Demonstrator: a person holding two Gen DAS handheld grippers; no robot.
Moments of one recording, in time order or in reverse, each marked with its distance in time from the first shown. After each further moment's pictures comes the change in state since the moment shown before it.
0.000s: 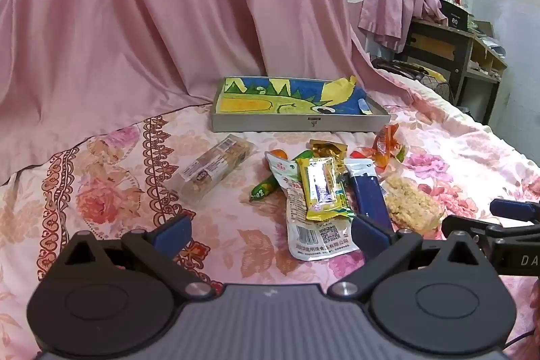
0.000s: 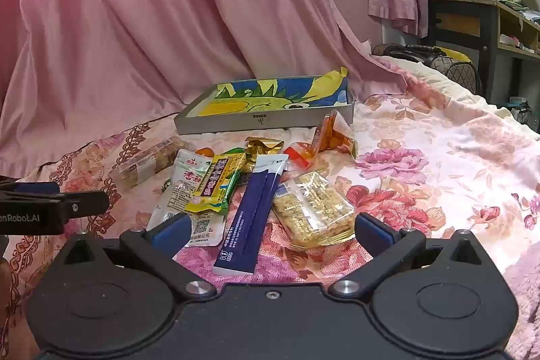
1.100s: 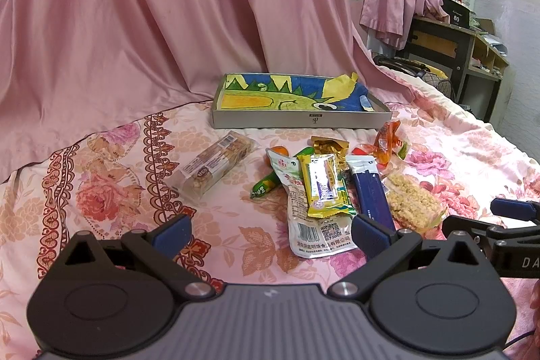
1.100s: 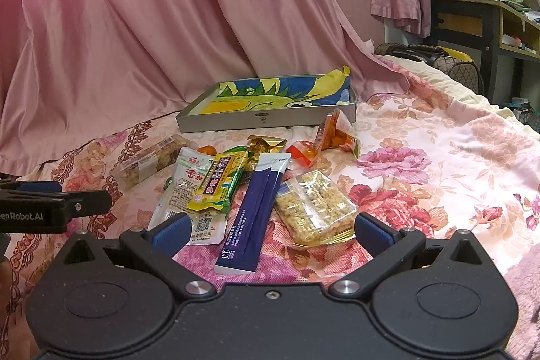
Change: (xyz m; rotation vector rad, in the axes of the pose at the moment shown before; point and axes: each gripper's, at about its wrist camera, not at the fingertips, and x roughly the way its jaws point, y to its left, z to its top) left arm 0.003 0.002 -0.002 -0.001 0.017 -0.001; right arm 0.001 0.001 -0.001 -0.003 0.001 -0.002
